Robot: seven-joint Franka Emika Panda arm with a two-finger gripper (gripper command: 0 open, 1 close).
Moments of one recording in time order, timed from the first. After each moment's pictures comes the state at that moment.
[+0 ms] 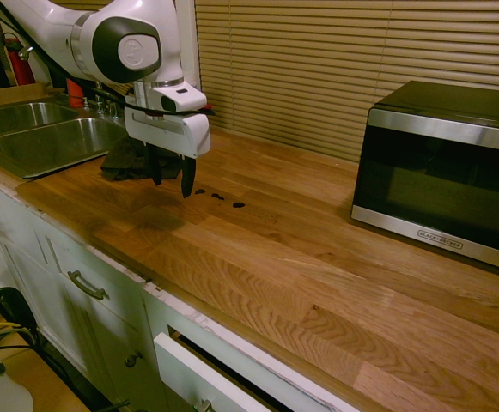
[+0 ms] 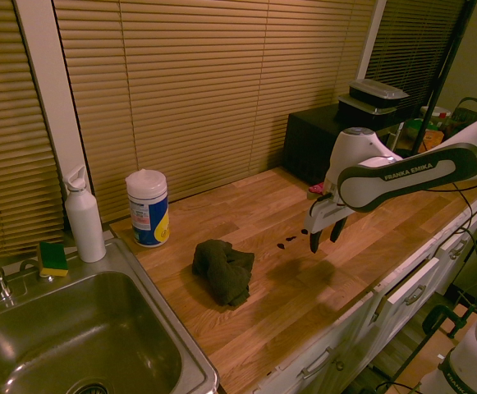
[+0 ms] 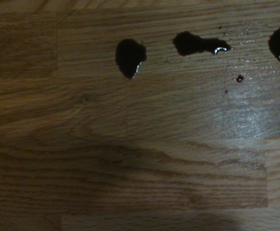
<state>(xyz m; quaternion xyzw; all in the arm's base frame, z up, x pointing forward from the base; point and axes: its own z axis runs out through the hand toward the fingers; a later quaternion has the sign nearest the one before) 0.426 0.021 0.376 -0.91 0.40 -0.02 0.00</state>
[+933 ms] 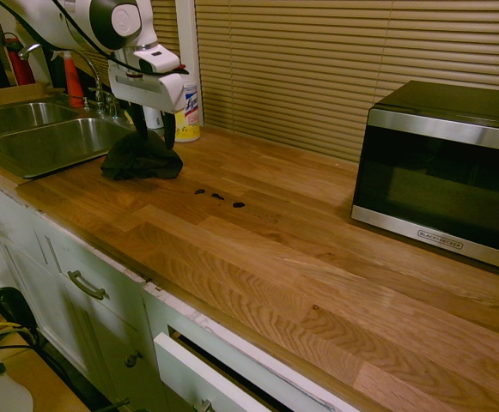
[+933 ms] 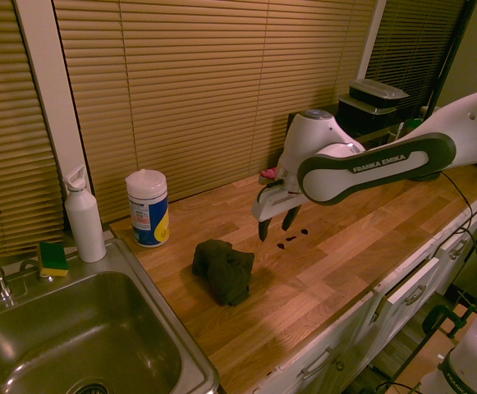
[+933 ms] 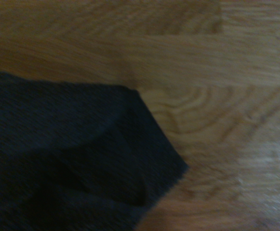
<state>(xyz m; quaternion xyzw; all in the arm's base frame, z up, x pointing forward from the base) 0.502 0.173 0.428 -0.92 0.38 -0.08 0.05</state>
